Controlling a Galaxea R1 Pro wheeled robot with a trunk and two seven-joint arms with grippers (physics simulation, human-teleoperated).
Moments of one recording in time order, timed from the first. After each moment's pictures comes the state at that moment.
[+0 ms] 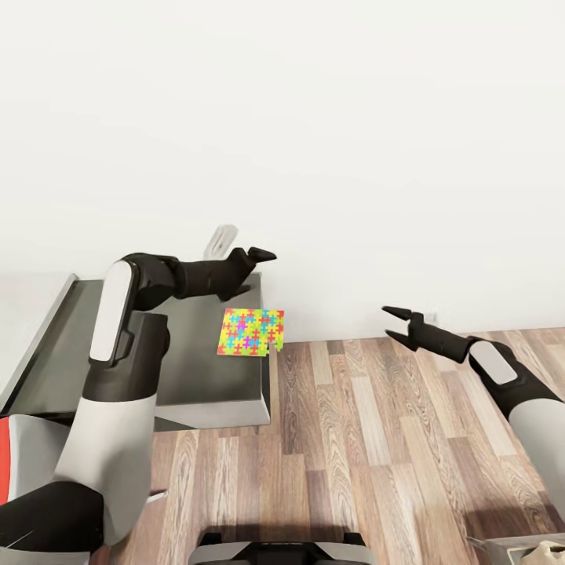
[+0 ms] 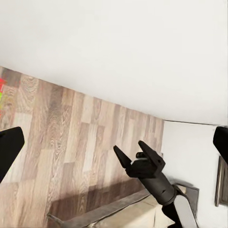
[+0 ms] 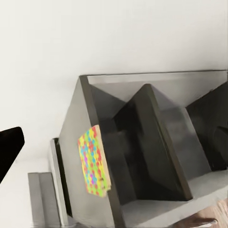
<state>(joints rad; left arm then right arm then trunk) -1.00 -0.11 -0.10 -1.59 1.74 0.90 1.07 -1.00 -0.39 0.12 -0.54 -1.10 0.81 0.63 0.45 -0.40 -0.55</state>
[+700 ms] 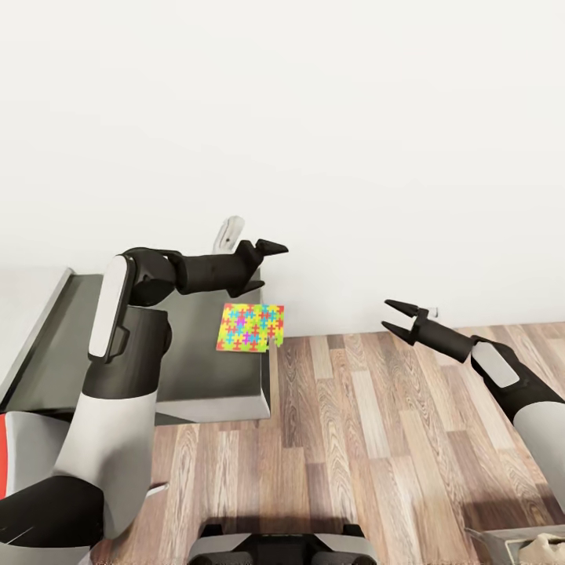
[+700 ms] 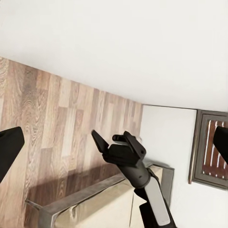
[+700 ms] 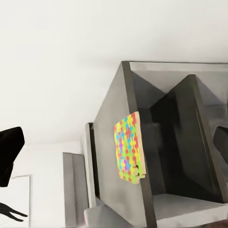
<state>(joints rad) -1.02 -0.11 -0.12 -1.60 1.89 0.88 1.08 -0.98 -0.41 0.16 -0.57 -1.09 0.82 0.88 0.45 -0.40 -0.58</state>
